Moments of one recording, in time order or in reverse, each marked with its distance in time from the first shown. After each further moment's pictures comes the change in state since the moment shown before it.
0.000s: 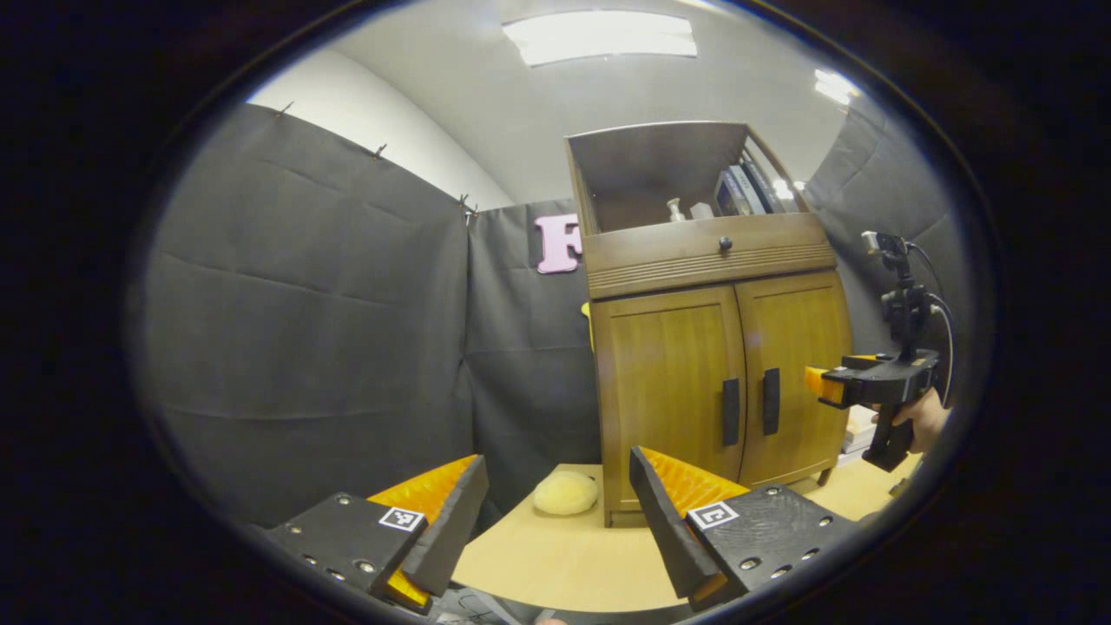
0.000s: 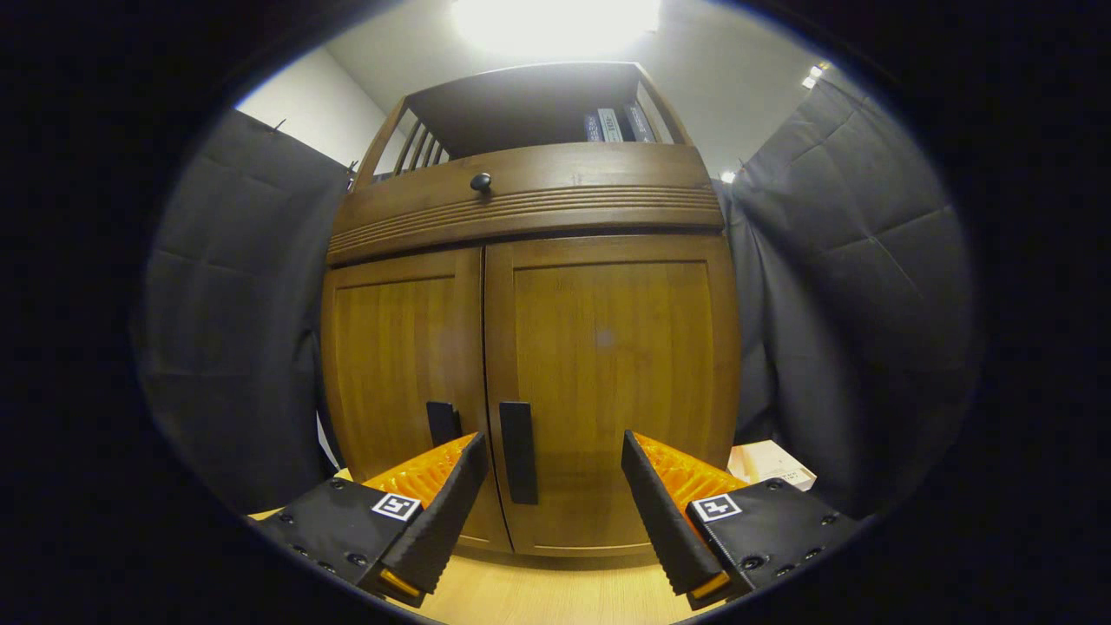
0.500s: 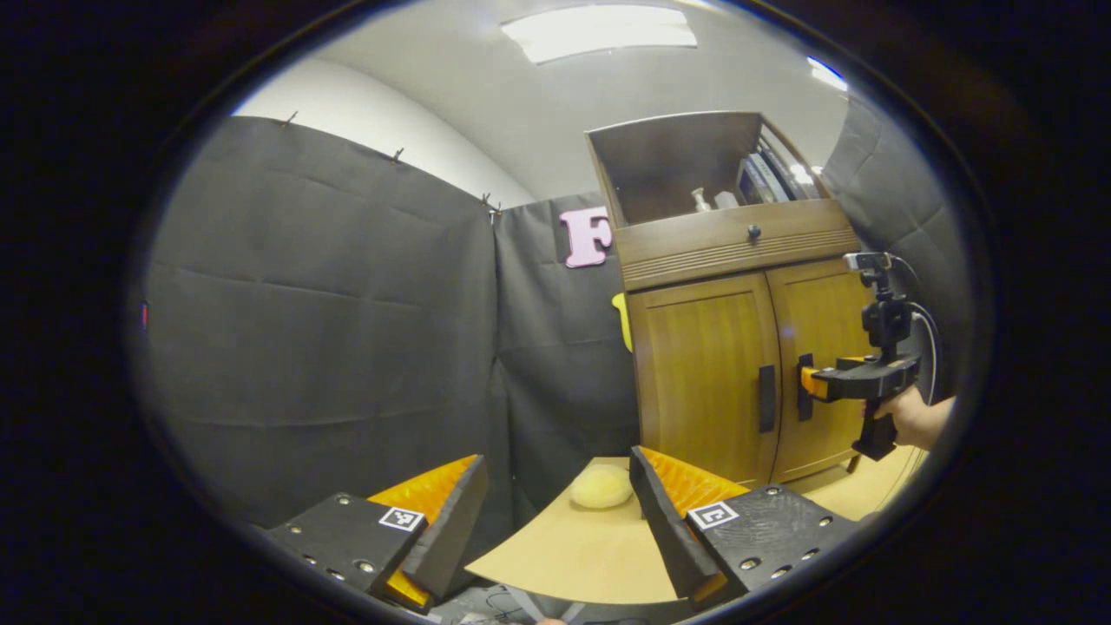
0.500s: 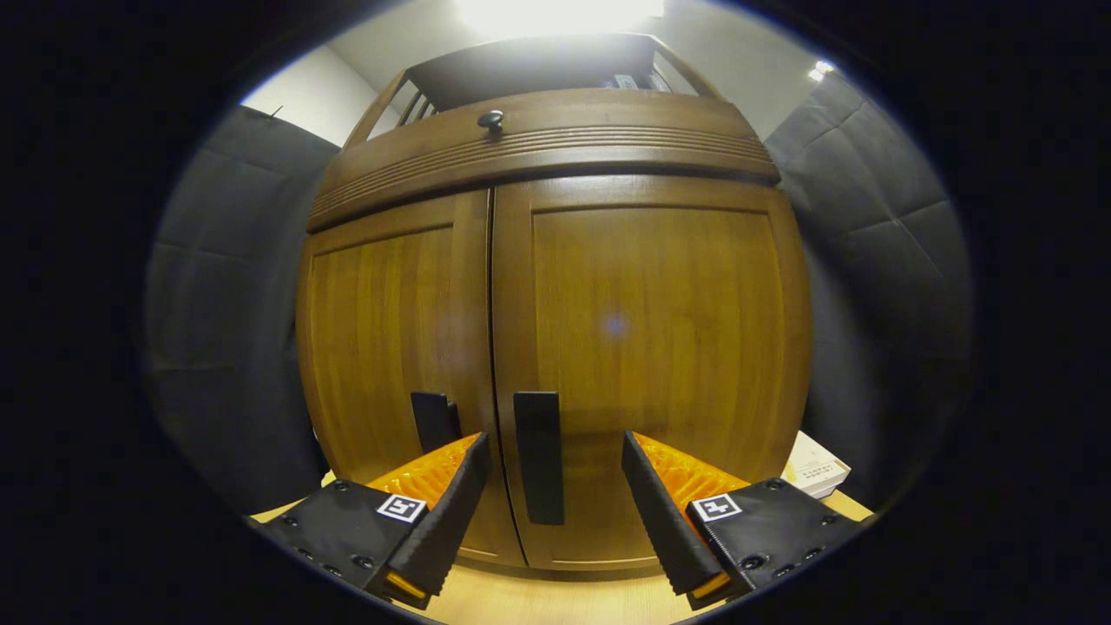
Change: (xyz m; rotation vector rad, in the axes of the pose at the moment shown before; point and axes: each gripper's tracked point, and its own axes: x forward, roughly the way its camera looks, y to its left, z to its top) left arm -0.015 0.032 -0.002 0.038 0.021 0.093; right arm 0.073 0.027 -0.035 -0.006 0.059 0.016
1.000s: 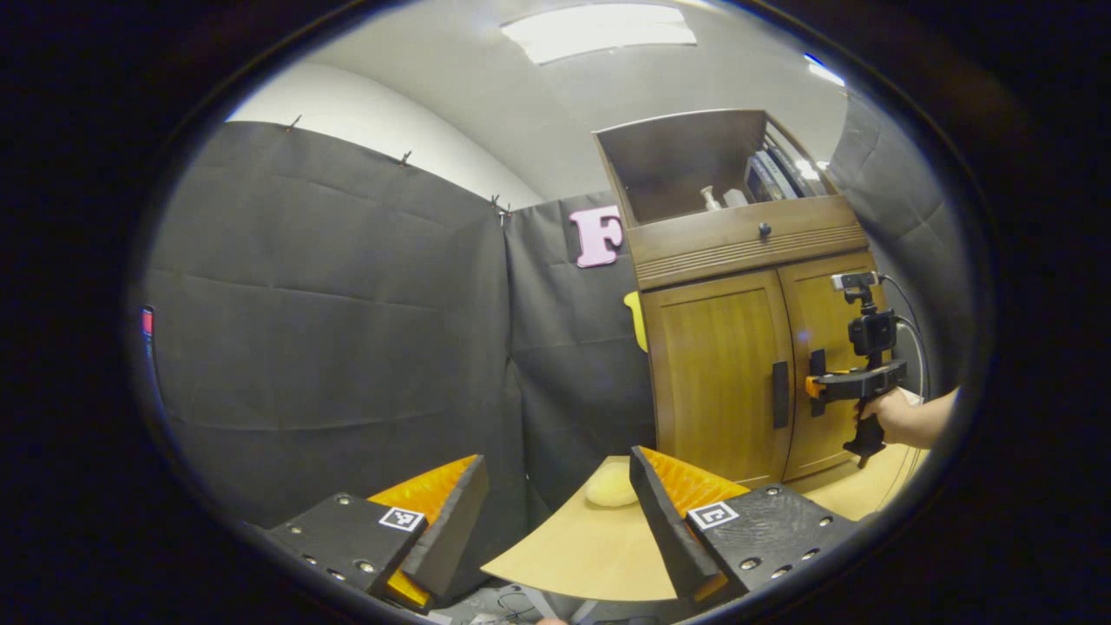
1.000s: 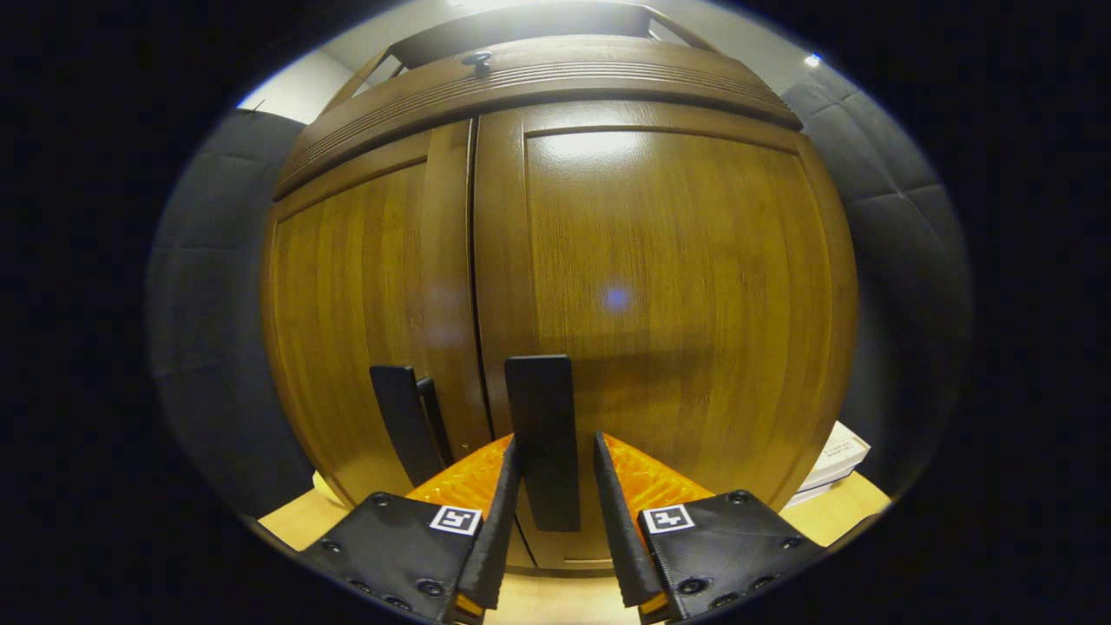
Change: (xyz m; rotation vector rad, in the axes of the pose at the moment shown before) left arm 0.004 0.011 -0.001 0.007 0.001 0.028; right arm 0.041 0.006 -0.026 0.060 0.105 -0.015
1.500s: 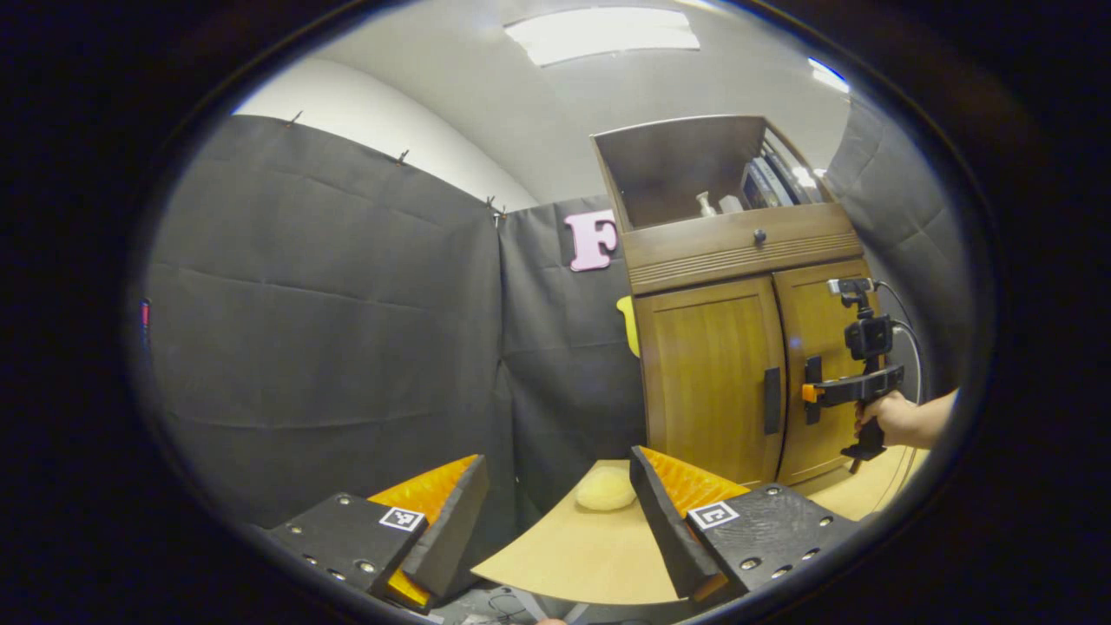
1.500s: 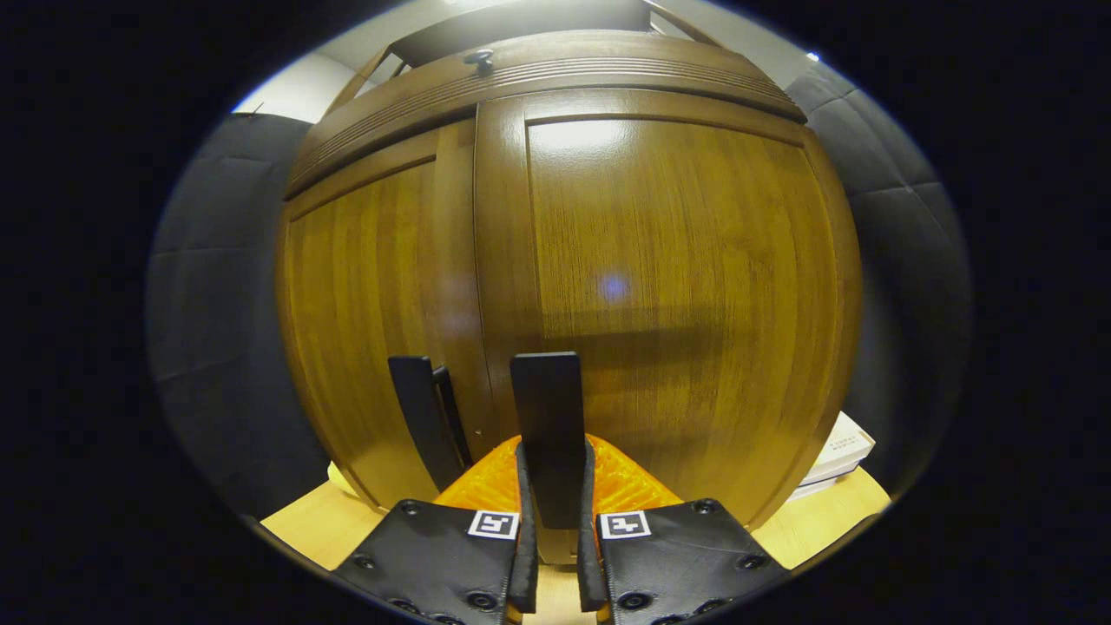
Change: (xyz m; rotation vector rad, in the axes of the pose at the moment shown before) left arm 0.006 -0.016 0.004 -0.026 -0.021 -0.043; right arm -0.029 0.003 -0.002 -0.016 0.025 0.052
